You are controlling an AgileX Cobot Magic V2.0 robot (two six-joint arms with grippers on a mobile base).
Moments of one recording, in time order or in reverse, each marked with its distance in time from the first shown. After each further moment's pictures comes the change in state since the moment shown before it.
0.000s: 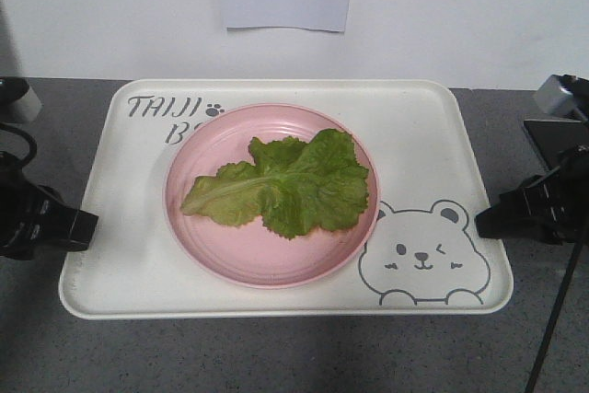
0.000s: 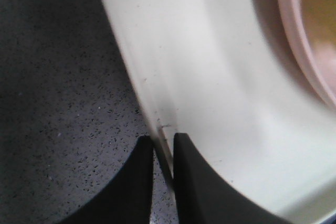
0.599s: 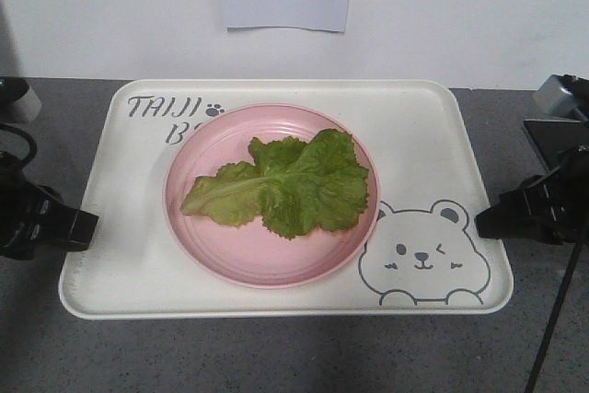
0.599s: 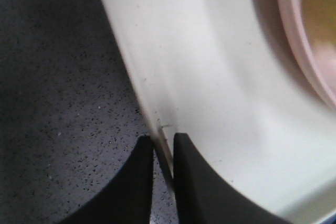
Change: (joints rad) left arm 0.000 0.000 0.000 0.000 0.000 0.000; right arm 0.000 0.000 0.000 0.000 0.000 0.000
